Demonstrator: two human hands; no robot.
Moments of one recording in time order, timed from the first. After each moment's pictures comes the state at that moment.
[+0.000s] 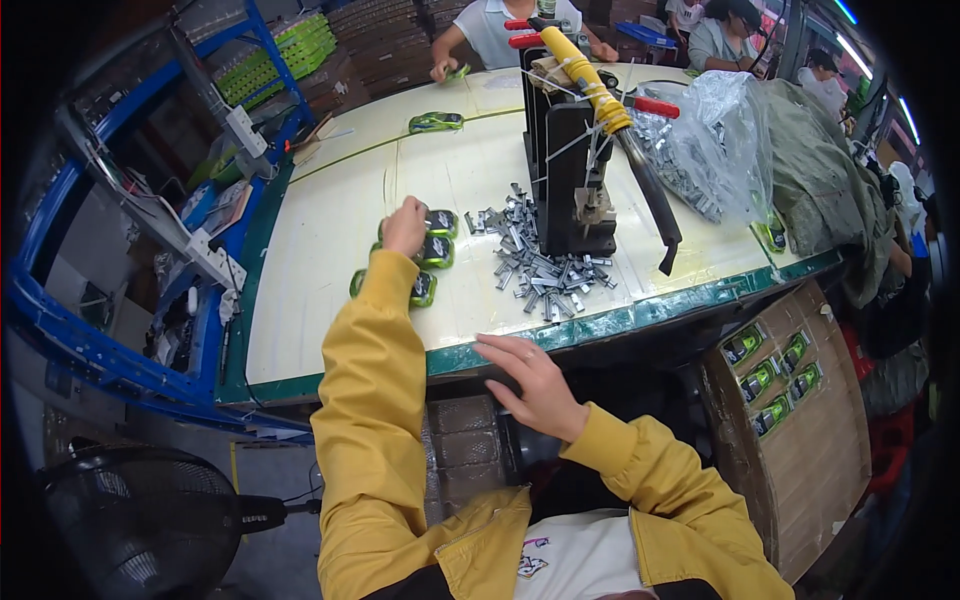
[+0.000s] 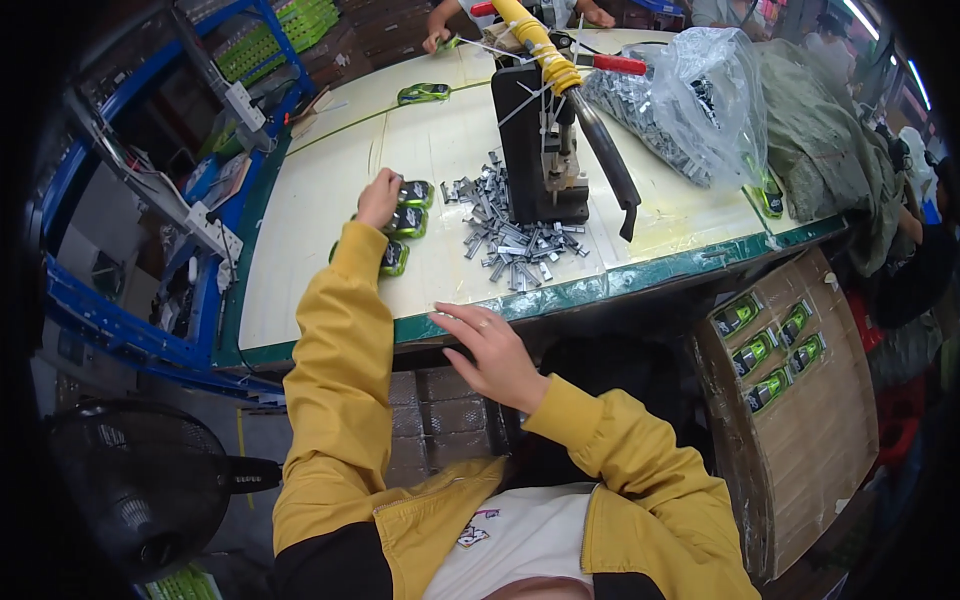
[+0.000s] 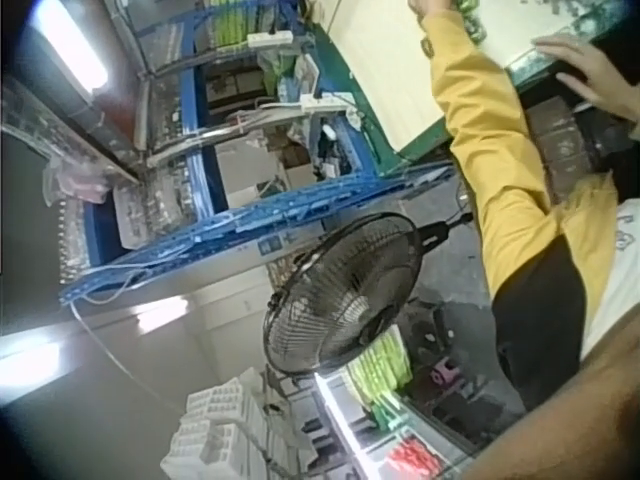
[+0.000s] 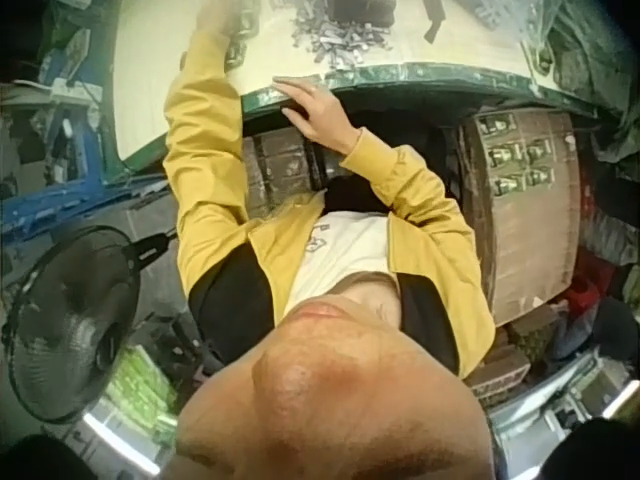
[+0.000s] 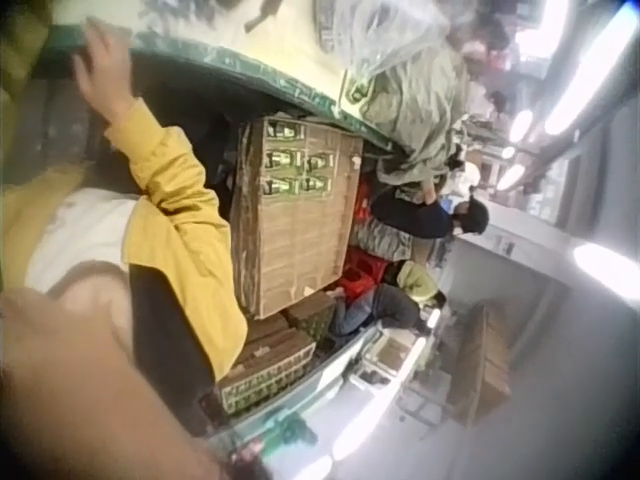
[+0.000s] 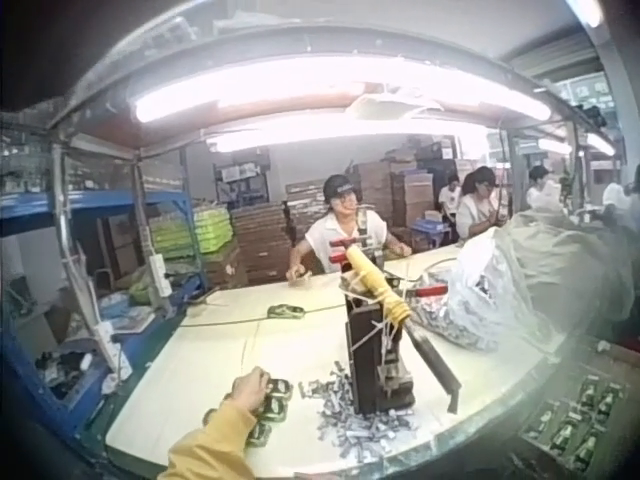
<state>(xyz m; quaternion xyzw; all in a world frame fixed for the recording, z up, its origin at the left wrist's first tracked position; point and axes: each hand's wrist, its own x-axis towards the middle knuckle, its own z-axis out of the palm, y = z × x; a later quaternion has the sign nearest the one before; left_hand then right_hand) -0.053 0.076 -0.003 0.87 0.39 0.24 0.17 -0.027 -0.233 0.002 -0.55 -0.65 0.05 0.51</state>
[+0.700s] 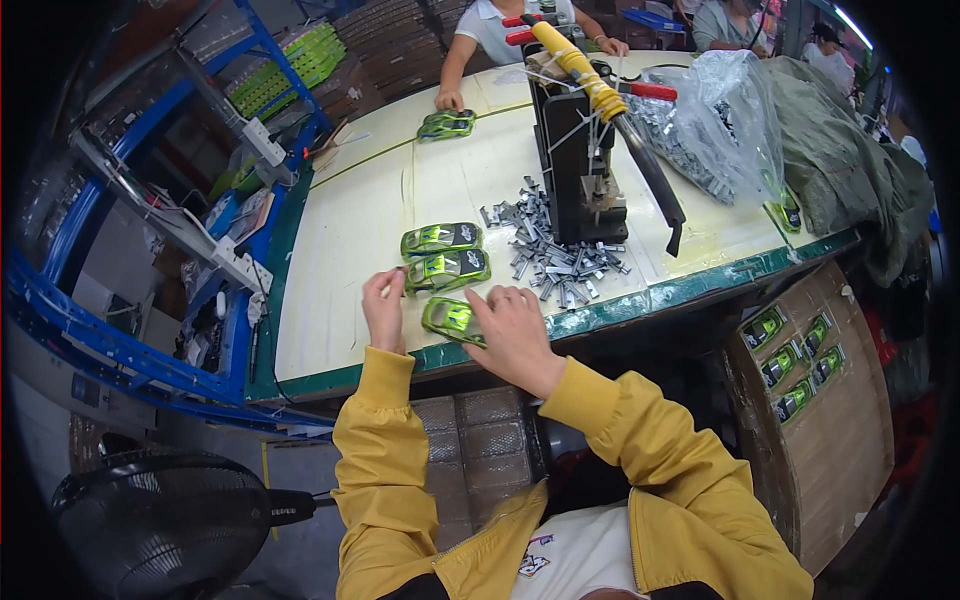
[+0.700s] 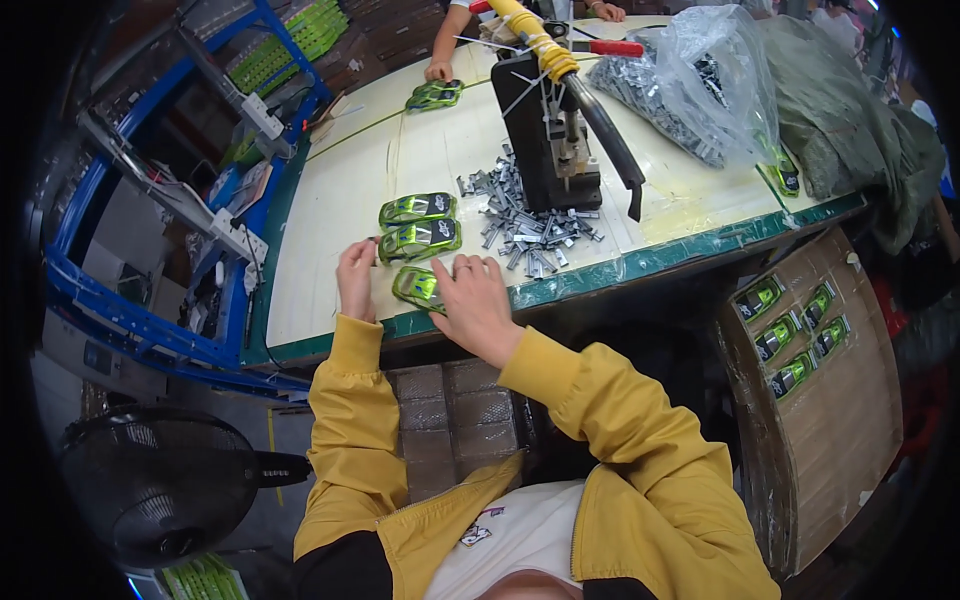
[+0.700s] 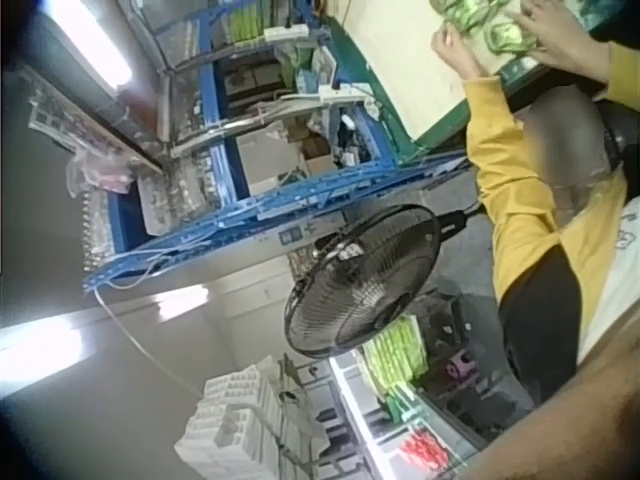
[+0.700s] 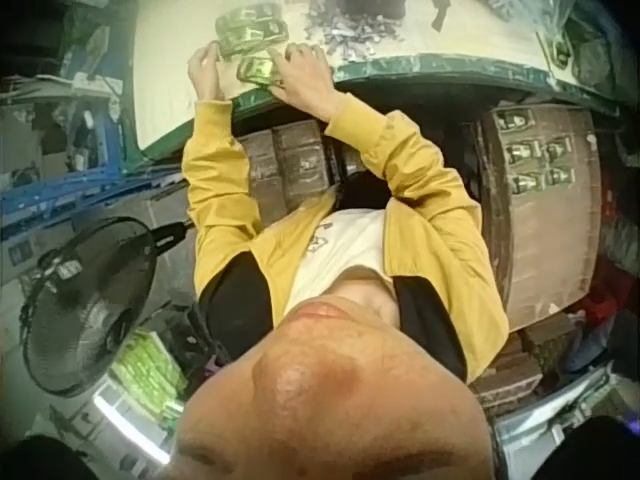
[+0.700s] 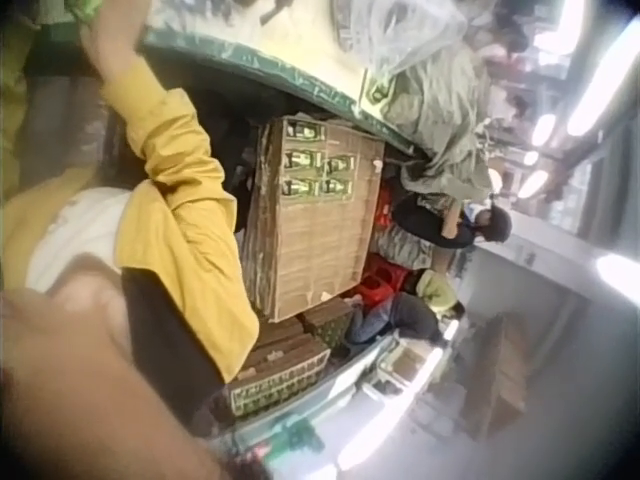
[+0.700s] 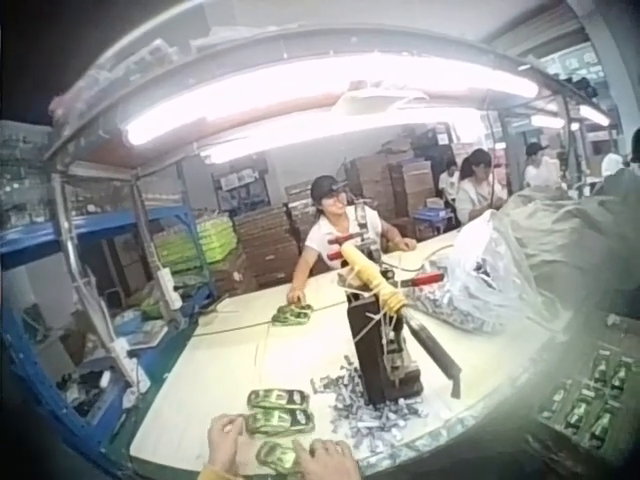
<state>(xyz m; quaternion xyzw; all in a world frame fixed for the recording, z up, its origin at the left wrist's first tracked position) -0.158 -0.016 -0.008 0.61 0.37 0.46 0.53 -0.038 -0.182 0.007 -0.69 -0.63 -0.11 0.33</state>
